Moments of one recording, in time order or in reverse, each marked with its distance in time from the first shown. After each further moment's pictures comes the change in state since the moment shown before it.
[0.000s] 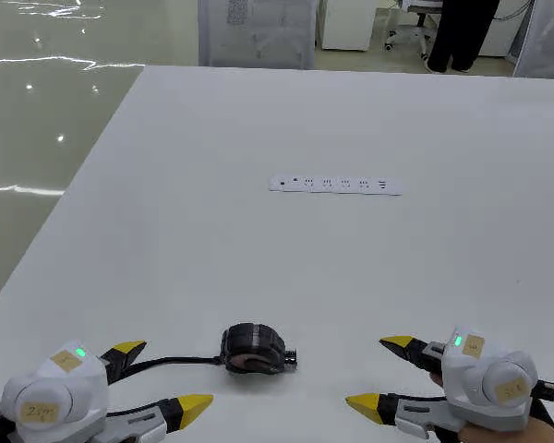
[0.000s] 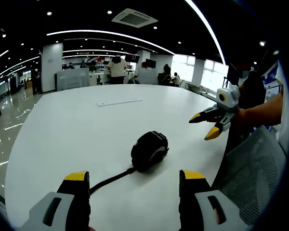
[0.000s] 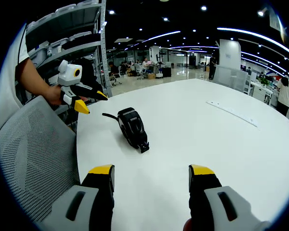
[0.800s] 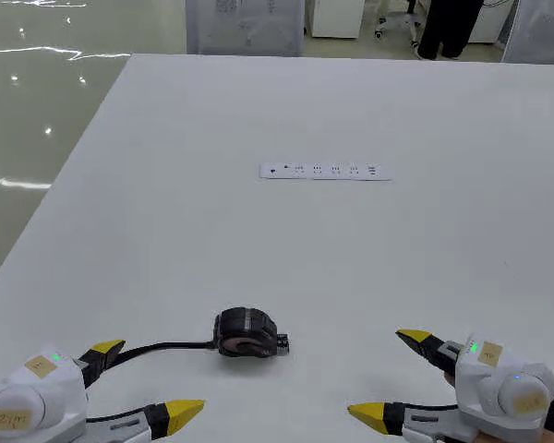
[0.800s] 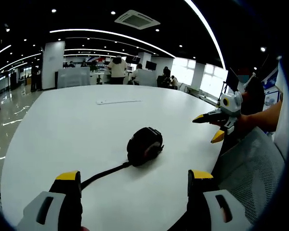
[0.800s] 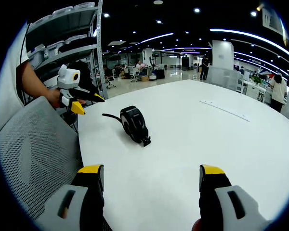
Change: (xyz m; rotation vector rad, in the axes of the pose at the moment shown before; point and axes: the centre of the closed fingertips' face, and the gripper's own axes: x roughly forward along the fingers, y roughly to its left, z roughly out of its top) left arm -0.009 -0.007 -0.009 -0.035 -0.018 -0.024; right arm -0.027 0.011 -0.011 0.026 -0.015 -0.049
